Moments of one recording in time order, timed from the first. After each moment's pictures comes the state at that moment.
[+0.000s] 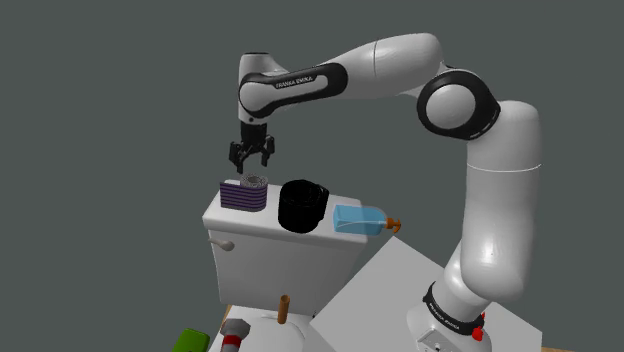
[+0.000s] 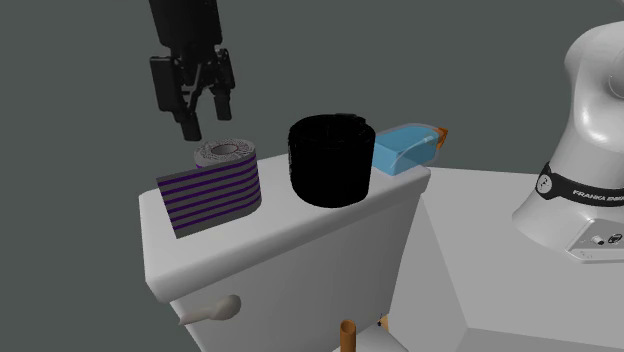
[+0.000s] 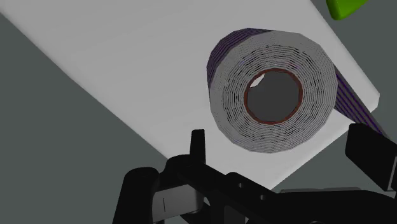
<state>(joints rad) 0.09 0.40 0.16 -1.58 -0.02 1.96 0.26</state>
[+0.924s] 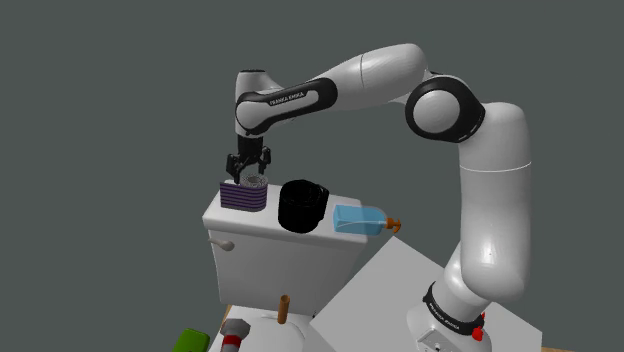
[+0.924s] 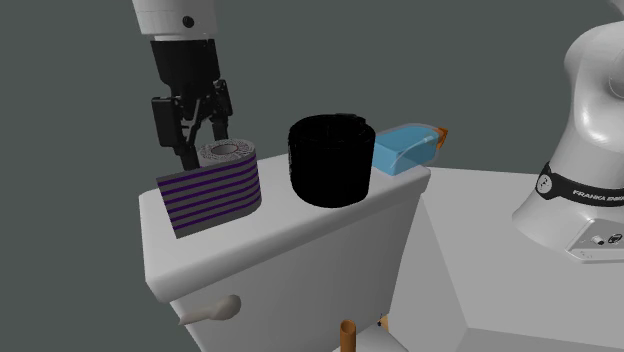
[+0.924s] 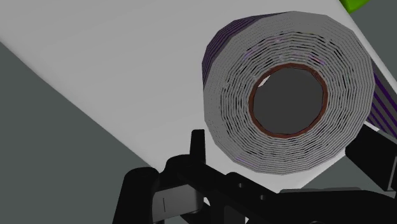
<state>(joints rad) 0.09 0.47 0.15 -1.60 -0.03 2.04 0.27</state>
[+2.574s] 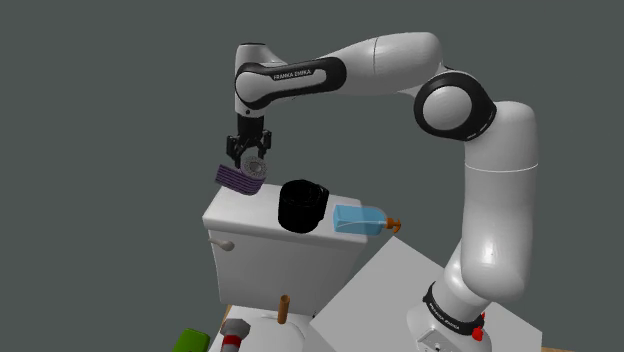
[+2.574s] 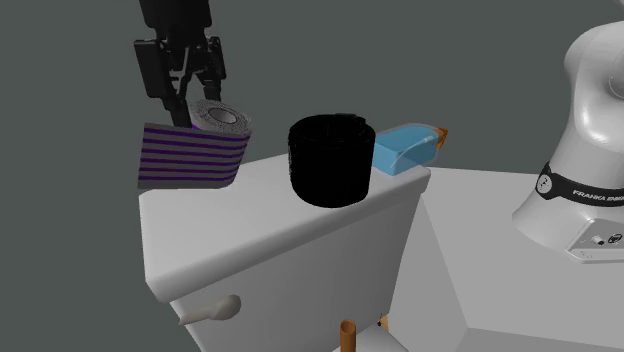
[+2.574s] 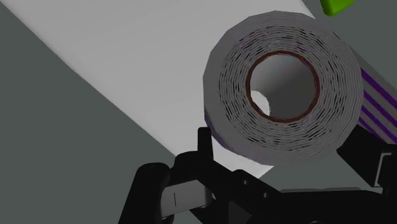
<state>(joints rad) 0.09 0.42 0.16 -1.51 -0.03 1.90 0.27</state>
